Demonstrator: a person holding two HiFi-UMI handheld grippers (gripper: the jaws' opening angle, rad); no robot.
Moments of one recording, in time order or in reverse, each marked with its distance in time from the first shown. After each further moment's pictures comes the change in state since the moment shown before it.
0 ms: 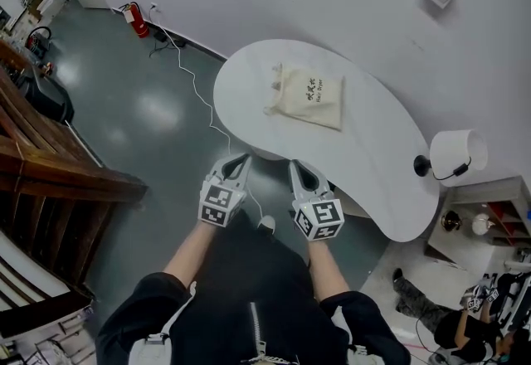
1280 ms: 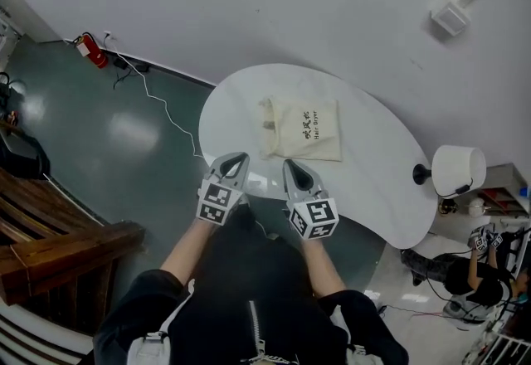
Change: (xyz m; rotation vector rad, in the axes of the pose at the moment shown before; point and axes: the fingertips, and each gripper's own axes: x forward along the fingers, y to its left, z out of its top) left arm 0.153 0.131 0.050 0.065 0.039 -0.221; right arm 0.173 -0.064 0.046 0.032 0.028 -0.193
